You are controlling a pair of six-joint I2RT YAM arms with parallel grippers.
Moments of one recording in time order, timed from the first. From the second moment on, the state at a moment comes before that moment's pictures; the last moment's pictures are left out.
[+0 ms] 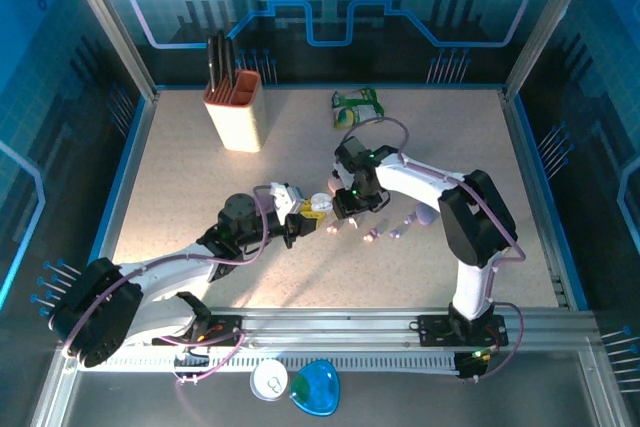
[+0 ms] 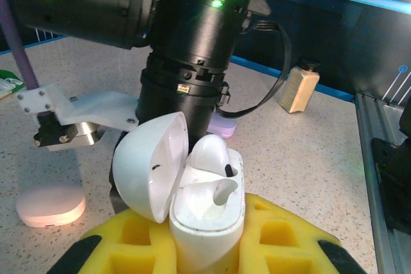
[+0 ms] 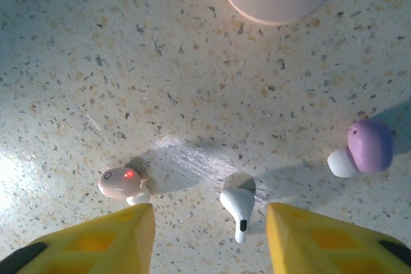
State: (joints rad) left arm -0.61 1.18 0.36 0.67 0.50 -0.08; right arm 0.62 1.89 1.34 -0.84 -0.16 0.23
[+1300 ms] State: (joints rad) left arm -0.61 1.18 0.34 0.68 0.49 -0.08; right arm 0.62 2.02 1.41 -0.94 -0.12 0.22
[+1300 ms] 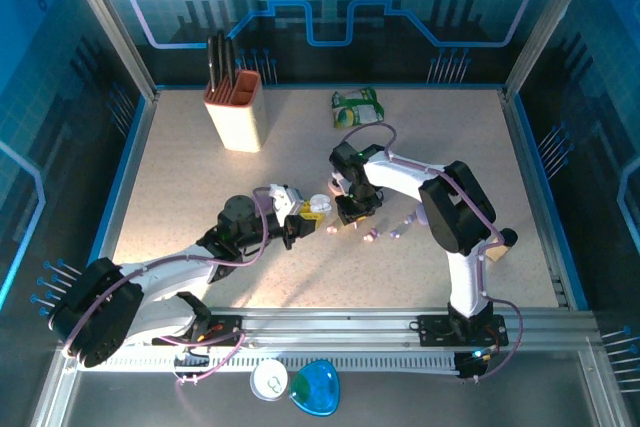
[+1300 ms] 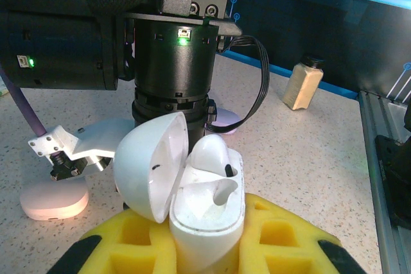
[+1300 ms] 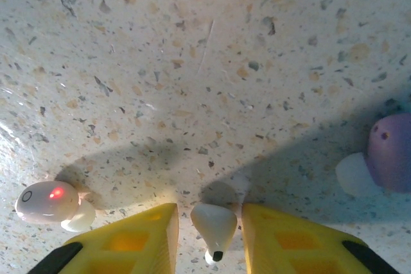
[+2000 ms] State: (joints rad) left arm -0.61 1.17 0.34 0.68 0.49 -0.08; right arm 0.62 2.00 1.42 -0.95 -0.10 0.22
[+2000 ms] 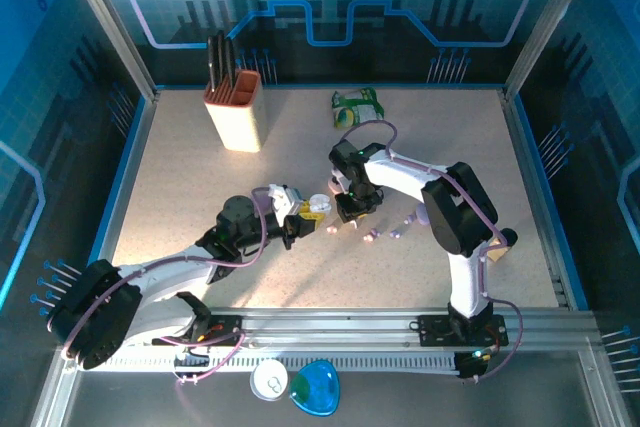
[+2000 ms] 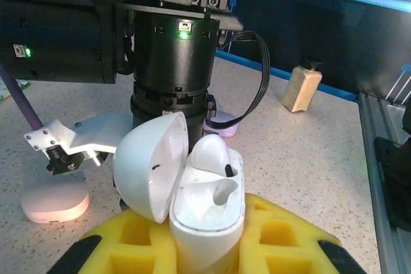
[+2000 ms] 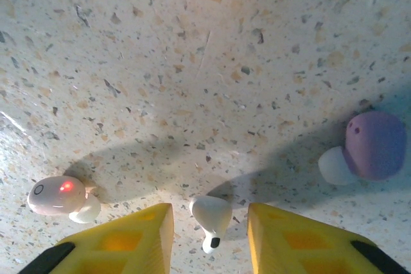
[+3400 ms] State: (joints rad) left arm -0.61 1.20 0.33 0.68 0.49 -0.08; right arm 0.61 1.65 1.19 -0.64 -0.13 0.19
